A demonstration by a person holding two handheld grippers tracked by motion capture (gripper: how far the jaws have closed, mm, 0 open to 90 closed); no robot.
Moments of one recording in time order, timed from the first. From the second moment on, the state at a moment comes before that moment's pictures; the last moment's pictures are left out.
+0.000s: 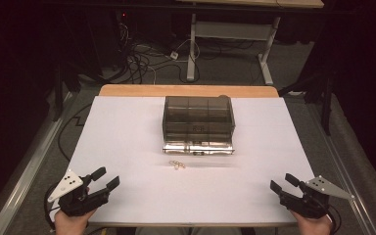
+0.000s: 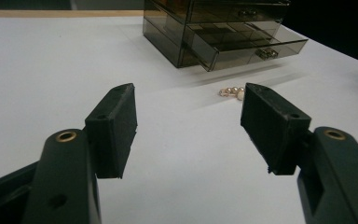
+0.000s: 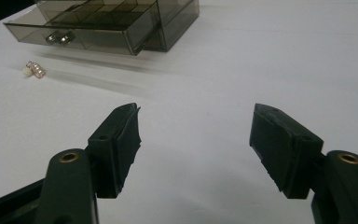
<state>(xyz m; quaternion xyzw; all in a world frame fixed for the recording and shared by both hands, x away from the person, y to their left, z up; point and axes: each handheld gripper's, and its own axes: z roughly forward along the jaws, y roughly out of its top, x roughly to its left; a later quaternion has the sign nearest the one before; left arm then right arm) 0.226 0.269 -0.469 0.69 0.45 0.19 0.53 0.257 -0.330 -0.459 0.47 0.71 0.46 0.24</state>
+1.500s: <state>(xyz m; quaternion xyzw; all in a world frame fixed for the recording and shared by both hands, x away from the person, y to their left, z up) 0.232 0.261 -0.468 0.70 0.44 0.19 0.53 0.277 -0.255 -0.458 0.40 0.77 0.46 0.17</state>
